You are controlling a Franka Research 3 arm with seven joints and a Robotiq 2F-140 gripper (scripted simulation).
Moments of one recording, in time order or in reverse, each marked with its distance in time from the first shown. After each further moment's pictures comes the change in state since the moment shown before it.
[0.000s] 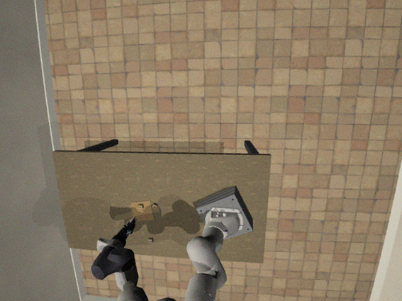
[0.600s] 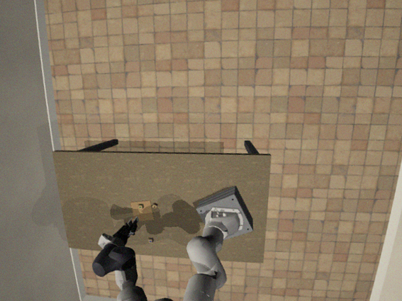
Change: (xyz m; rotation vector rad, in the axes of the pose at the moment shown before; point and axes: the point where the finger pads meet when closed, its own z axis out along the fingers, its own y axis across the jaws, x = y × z) arm -0.006 0.002 0.012 -0.010 -0.028 0.269
